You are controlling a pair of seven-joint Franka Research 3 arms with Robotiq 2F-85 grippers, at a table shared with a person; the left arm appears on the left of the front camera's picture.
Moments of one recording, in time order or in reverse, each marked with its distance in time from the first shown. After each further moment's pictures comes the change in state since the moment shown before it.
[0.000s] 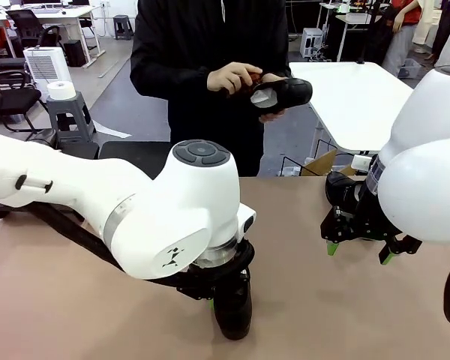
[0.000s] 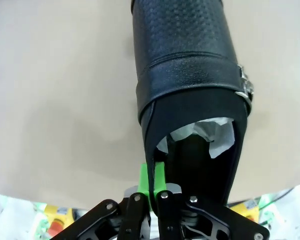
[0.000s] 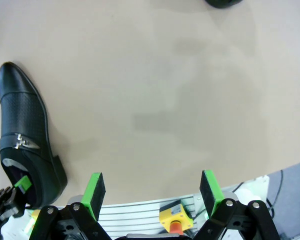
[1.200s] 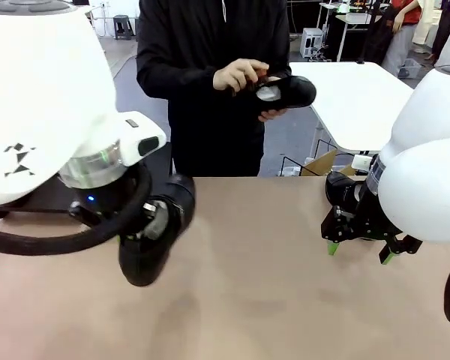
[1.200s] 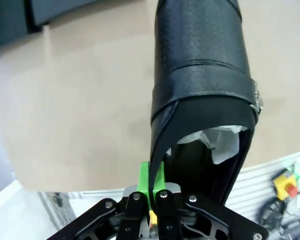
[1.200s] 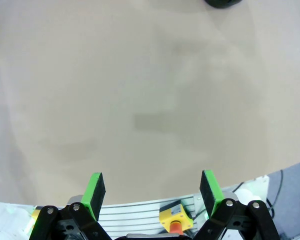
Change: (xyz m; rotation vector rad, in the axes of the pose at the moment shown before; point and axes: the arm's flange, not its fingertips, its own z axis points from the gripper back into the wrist) left arm 0.022 0.141 0.156 0.070 -0.172 -0.170; right arm 0.000 0.000 0.000 0.000 -0.001 -0.001
